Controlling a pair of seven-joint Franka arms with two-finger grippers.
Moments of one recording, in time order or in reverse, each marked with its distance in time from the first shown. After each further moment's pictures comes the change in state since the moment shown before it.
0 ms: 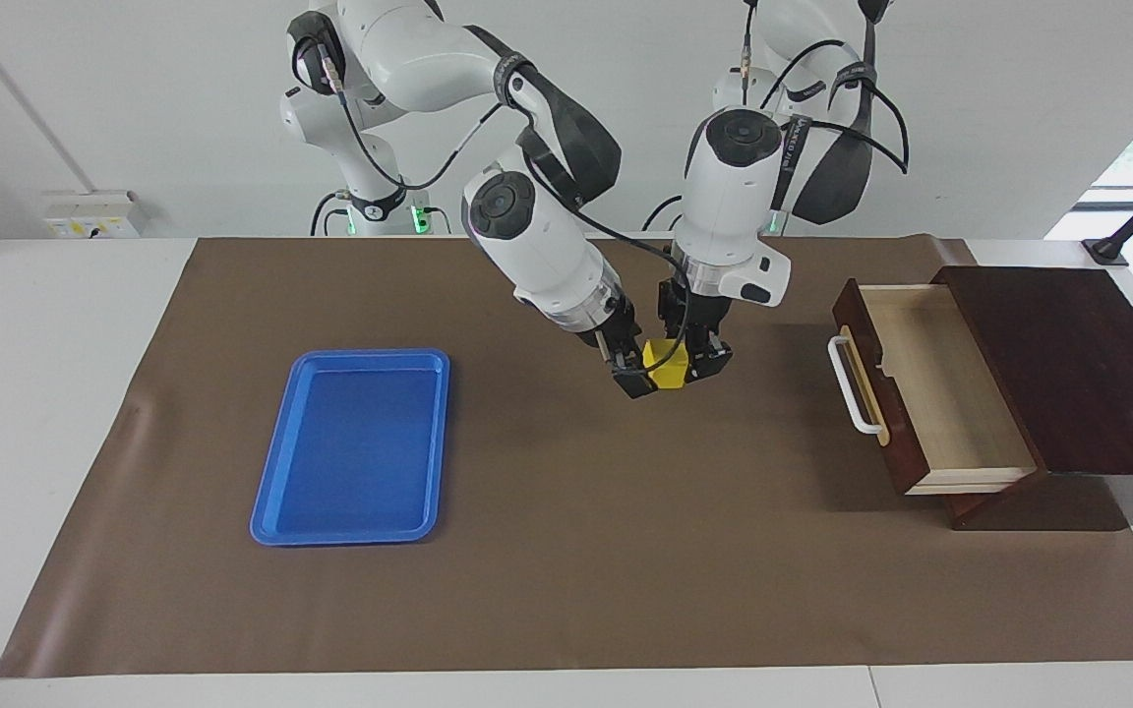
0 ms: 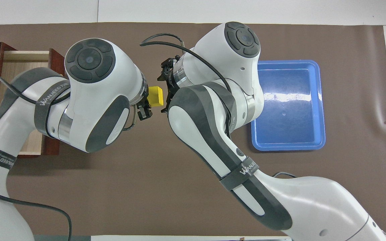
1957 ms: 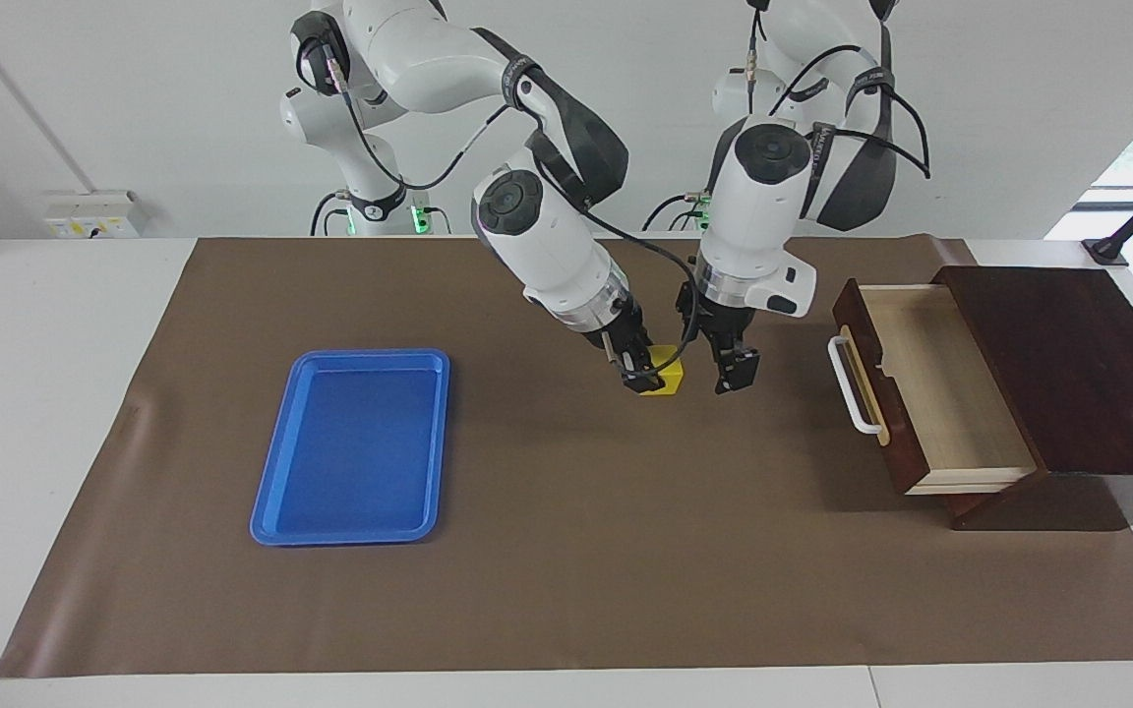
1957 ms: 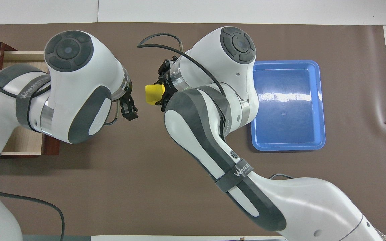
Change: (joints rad) left arm 0.077 0.000 0.014 -0.018 -0.002 -0.028 0.088; right arm 0.014 0.002 -0.009 -0.016 0.000 0.054 0.029
